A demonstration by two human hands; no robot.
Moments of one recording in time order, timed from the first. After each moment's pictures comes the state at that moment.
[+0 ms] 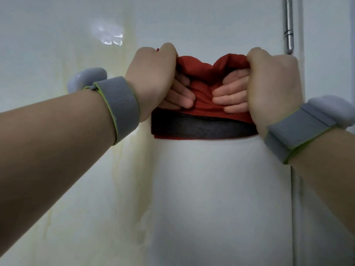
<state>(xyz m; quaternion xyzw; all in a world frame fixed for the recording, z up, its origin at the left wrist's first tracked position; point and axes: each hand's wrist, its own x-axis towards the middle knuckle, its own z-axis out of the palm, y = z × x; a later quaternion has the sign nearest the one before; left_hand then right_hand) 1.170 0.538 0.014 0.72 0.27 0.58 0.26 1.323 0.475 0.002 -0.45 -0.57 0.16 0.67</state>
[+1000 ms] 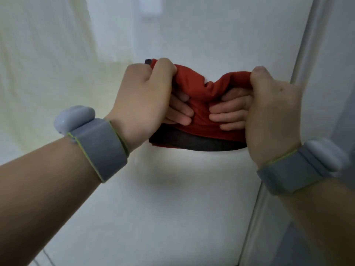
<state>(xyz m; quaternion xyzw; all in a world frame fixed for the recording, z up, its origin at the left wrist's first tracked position) 1.171 0.539 -0.251 0.71 0.28 0.51 0.39 1.332 0.470 -0.277 -0.41 -0.53 0.23 0.70</state>
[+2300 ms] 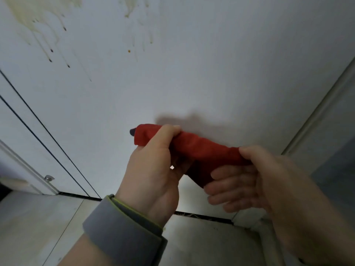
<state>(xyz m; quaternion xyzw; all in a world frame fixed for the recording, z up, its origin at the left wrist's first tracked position) 1.110 0.478 -0.525 0.34 0.41 0.46 0.71 1.253 0.393 -0.500 -0.63 -0.34 0.51 0.47</state>
